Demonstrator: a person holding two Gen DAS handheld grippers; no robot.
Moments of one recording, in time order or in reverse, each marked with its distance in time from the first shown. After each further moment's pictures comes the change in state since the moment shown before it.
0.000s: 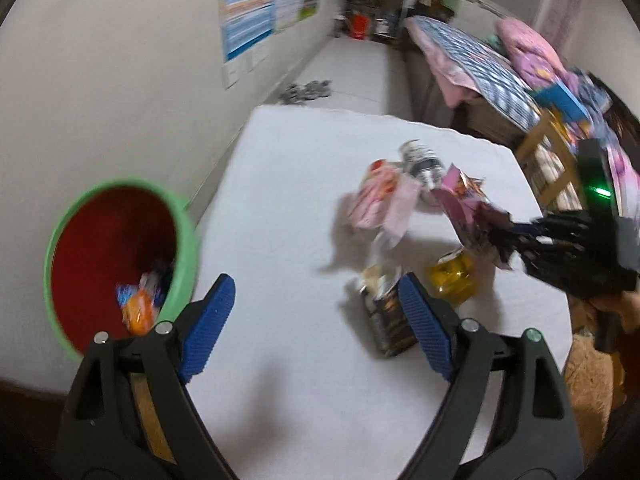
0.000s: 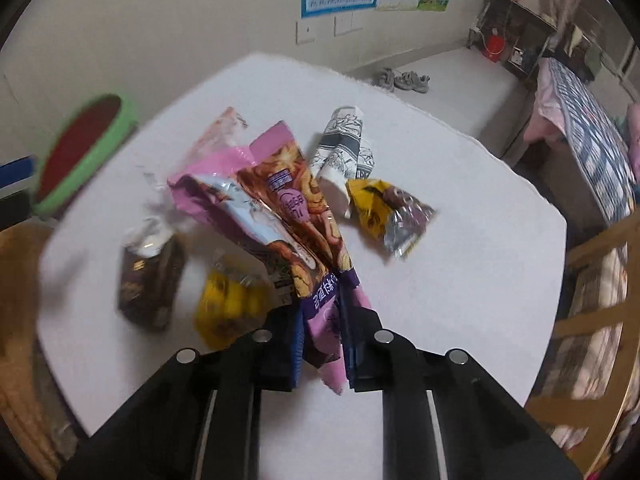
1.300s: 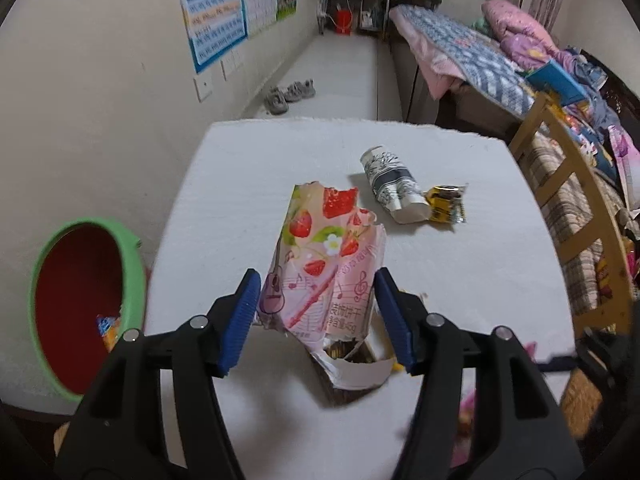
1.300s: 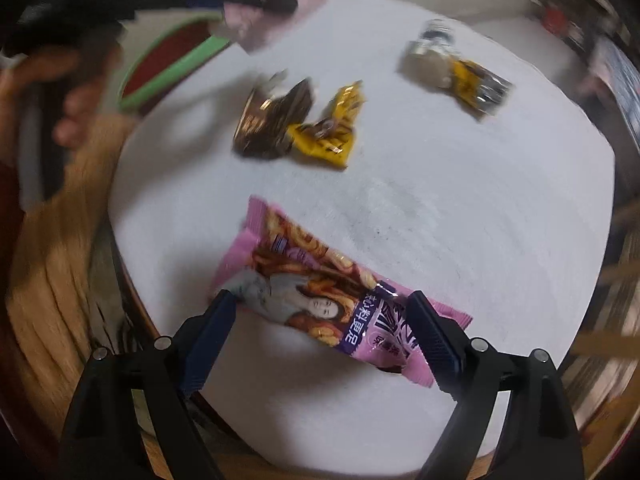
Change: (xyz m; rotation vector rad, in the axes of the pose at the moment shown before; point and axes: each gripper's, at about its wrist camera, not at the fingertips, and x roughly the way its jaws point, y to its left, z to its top) left arm 0.014 -0.052 0.018 0.034 0.002 0.020; right arm -0.030 0.059 -0.072 -0.145 0.195 0.213
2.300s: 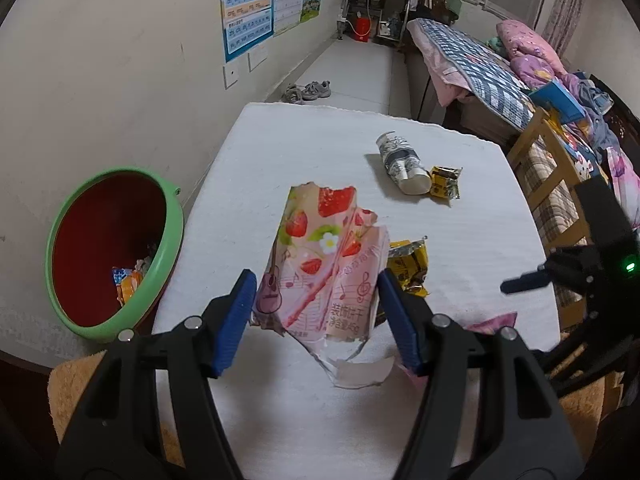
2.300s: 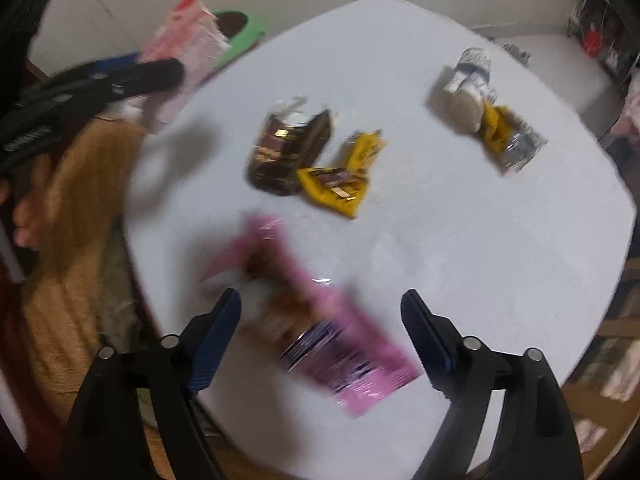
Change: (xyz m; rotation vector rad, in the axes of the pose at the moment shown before) left arm -0.036 0.020 -0.041 -0.088 -0.002 0.002; right arm 0.001 -0.017 0.050 -0.090 0.040 0.030
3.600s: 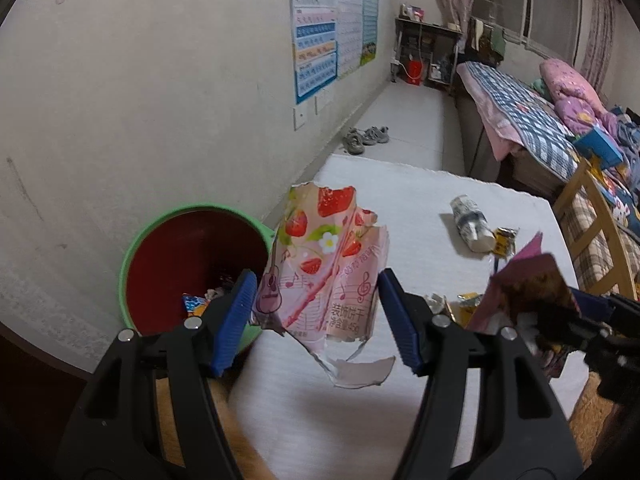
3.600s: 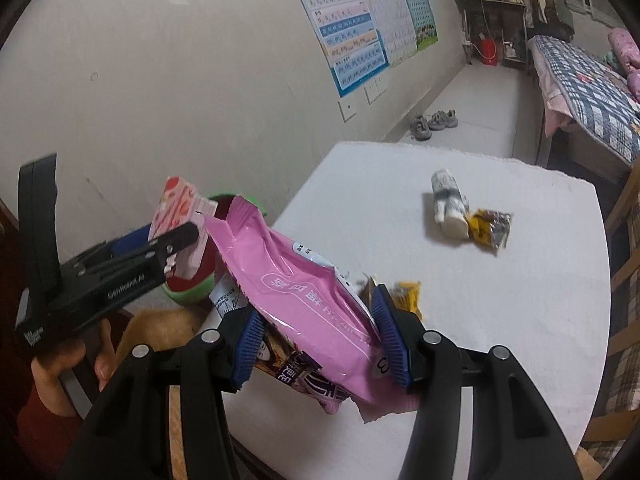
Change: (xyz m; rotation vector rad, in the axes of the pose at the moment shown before) left arm -0.048 0.066 0.016 -0.080 -0.159 0.181; right arm -0.077 0.049 0.027 0.408 -0.540 0.008
